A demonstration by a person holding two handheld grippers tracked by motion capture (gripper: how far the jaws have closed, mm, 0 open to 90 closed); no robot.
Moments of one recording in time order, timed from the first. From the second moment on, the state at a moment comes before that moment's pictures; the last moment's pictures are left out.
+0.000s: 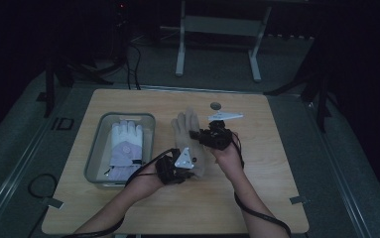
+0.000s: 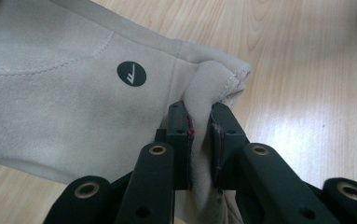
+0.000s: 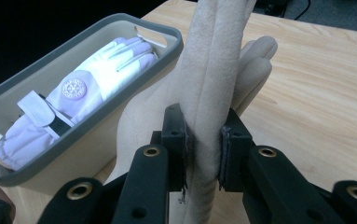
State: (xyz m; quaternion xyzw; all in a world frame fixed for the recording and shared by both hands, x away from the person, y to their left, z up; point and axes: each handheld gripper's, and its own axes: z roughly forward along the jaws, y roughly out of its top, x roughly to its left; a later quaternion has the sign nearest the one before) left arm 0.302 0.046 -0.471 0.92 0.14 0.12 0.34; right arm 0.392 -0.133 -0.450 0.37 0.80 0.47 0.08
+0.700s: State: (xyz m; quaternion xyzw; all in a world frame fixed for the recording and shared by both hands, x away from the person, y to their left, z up) left arm 0.298 0.101 -0.447 0.93 0.16 0.13 0.31; right arm 0.399 -0.077 -0.432 0.34 0.80 0.48 0.07
